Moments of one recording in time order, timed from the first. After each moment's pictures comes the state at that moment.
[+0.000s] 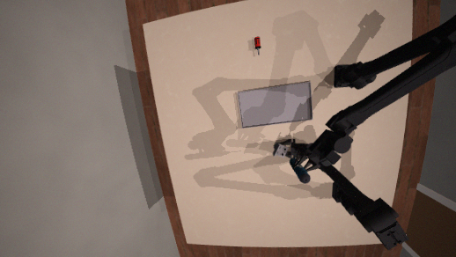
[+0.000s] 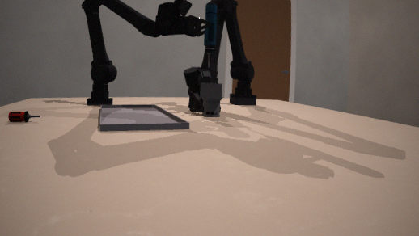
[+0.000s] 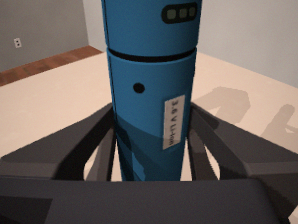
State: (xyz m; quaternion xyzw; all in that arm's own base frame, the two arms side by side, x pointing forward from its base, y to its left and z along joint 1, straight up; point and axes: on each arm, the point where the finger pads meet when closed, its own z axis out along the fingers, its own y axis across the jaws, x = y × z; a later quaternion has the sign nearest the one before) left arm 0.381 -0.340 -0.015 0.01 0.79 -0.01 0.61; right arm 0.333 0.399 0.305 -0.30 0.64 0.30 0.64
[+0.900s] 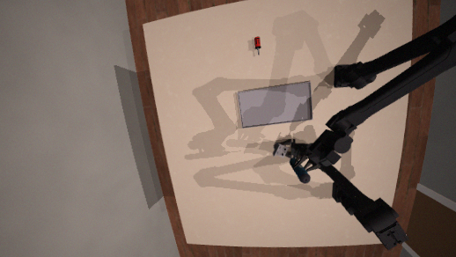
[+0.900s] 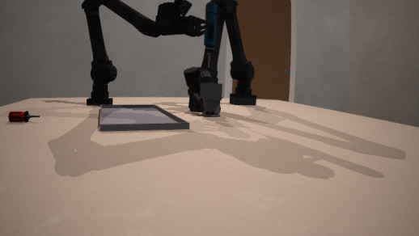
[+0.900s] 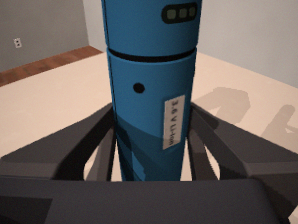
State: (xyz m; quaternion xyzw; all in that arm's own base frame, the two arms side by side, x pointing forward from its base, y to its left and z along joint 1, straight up) left arm 0.381 -0.340 -0.015 0.01 0.79 -0.01 0.61; right arm 0.333 0.399 0.305 -0.30 0.64 0.30 0.64
